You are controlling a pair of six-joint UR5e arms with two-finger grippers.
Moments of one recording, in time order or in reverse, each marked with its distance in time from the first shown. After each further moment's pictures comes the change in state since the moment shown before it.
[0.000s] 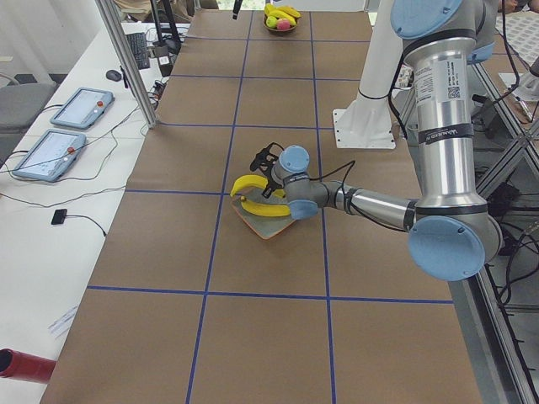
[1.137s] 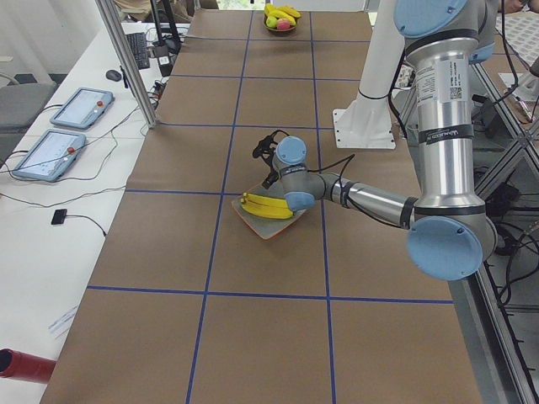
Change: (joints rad) left arm -0.040 -0.055 -0.039 0.001 -0.171 0.020; right arm 0.274 -0.218 -0.102 0.006 0.174 -0.563
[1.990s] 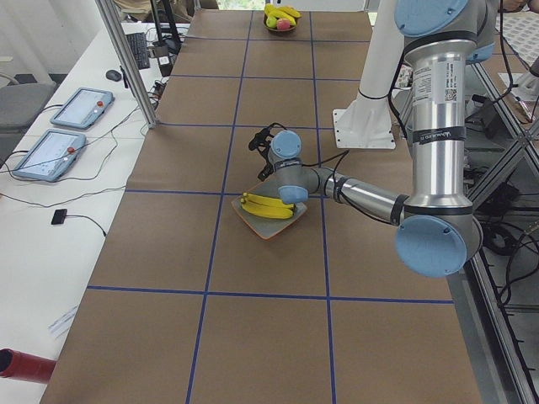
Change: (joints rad) left arm -0.003 -0.045 0.007 0.001 -0.004 -0.001; right arm 0.218 -0.241 -0.307 0.378 0.093 -0.145
